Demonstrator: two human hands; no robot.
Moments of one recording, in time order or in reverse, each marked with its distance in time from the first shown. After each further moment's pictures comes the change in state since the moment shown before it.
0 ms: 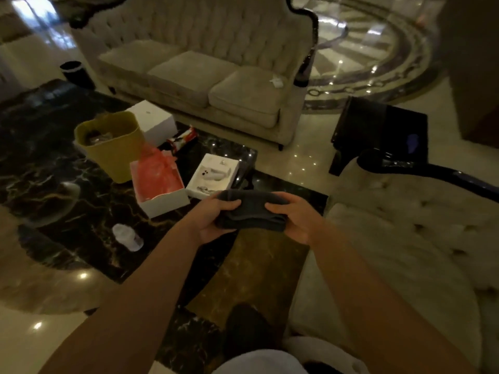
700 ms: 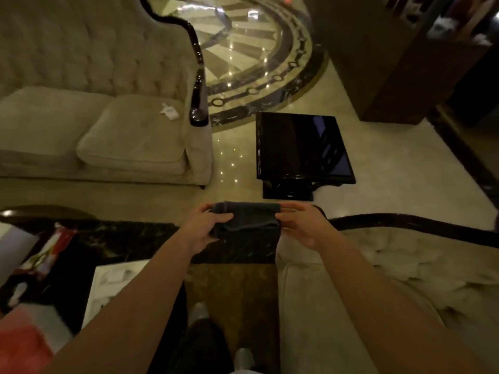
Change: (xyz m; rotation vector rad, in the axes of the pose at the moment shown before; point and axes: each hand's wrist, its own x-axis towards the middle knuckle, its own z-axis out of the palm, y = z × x) left_hand 0.458 0.213 0.203 0.333 -0.181 -0.207; right_hand 0.234 -0.244 -0.292 0.153 0.567 -0.016
